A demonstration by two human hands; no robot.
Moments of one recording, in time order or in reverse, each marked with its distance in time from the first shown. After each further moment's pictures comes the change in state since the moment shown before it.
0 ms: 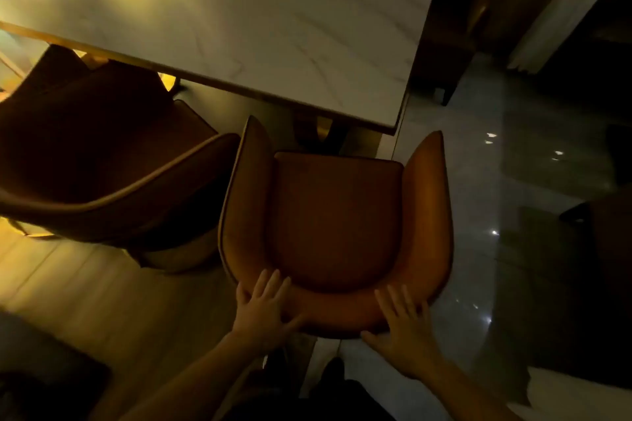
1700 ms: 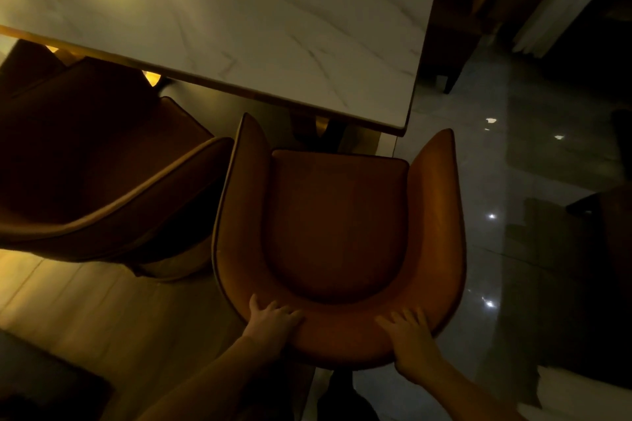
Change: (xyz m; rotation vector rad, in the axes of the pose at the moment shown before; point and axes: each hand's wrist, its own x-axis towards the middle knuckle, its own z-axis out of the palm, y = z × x) left_hand 0.062 -0.016 -0.017 0.263 -0.298 0.225; right_hand 0.051 -0.018 -0.027 -0.116 -0.256 -0.041
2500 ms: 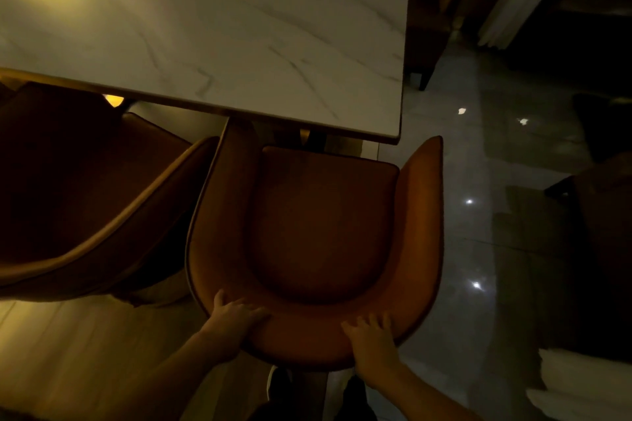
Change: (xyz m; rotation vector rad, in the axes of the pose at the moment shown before) left_hand 0.014 -0.128 -0.043 0.142 -0.031 0.045; right_hand 0.058 -0.111 -0.034 0.062 -0.003 0.135
